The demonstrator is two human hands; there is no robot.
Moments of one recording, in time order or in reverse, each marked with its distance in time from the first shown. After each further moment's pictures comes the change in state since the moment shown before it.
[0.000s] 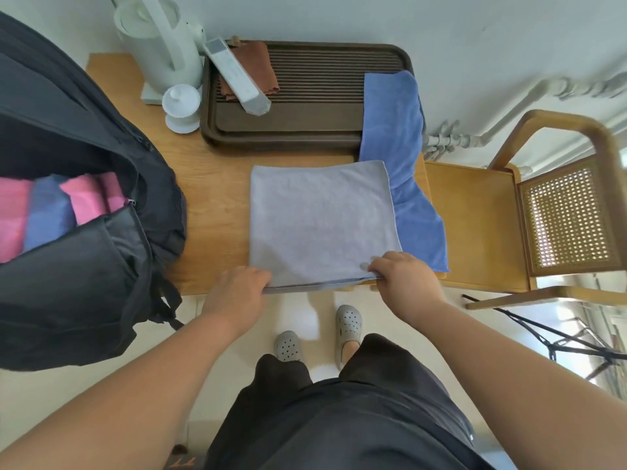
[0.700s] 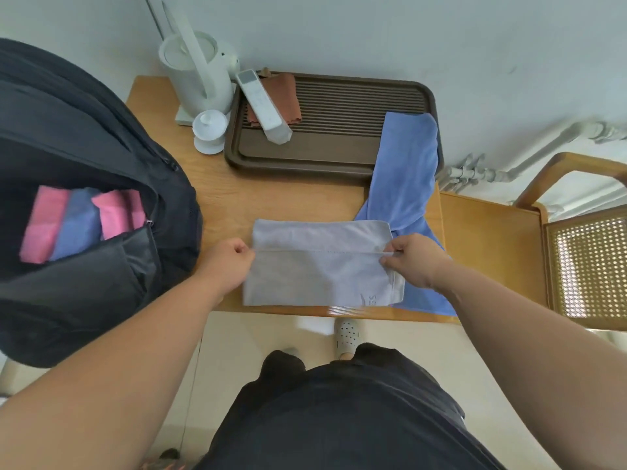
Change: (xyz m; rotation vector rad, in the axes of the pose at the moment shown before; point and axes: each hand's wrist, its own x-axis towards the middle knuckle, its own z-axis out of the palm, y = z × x) left_hand 0.055 -0.016 -0.063 -0.741 0.085 -0.609; right_hand 0.092 0.017 -0.079 0.290 -0.282 0.171
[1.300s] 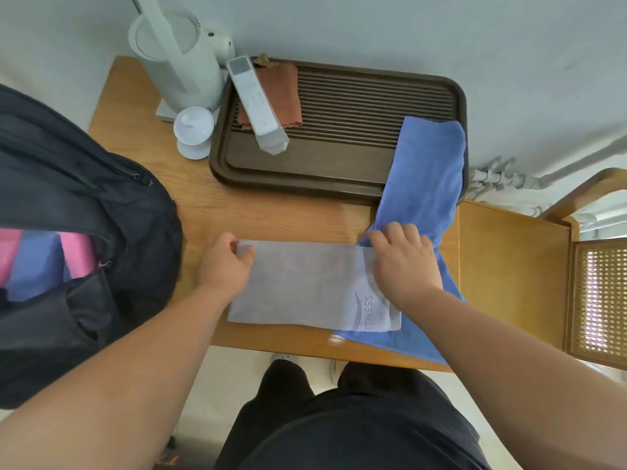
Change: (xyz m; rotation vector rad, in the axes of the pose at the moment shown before) left_hand 0.073 0.025 0.031 0.139 0.208 -0.101; right_hand 0.084 -0.009 0.009 -0.667 0.342 -0.305
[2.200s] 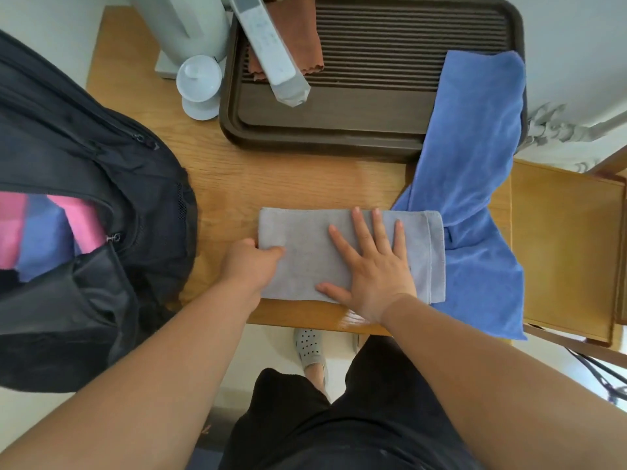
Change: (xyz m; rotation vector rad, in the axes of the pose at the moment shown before) left_hand -0.020 -0.024 0.019 -0.434 -0.157 -0.337; right_hand -0.024 -0.098 0.060 0.146 -0.143 -0.103
